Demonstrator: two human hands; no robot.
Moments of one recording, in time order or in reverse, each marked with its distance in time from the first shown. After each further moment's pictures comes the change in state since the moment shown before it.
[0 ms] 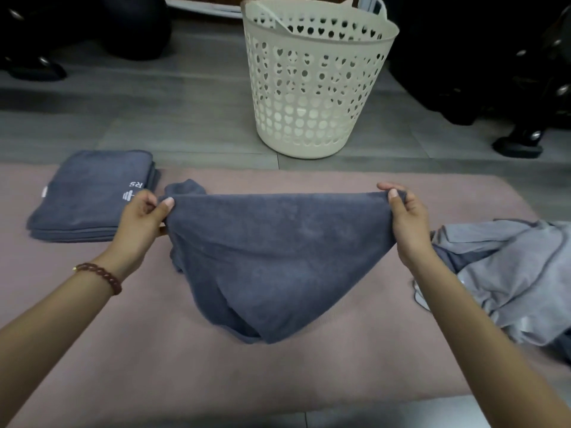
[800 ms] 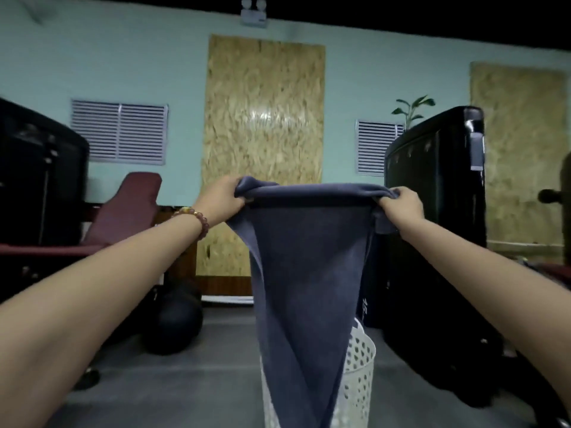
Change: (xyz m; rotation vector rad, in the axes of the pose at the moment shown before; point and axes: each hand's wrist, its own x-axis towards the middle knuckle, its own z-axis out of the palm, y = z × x) left_hand 0.105 0.591 -0.030 0.656 0.226 1.052; right_hand 0.157 -0.547 -0.052 -0.143 0.364 -0.526
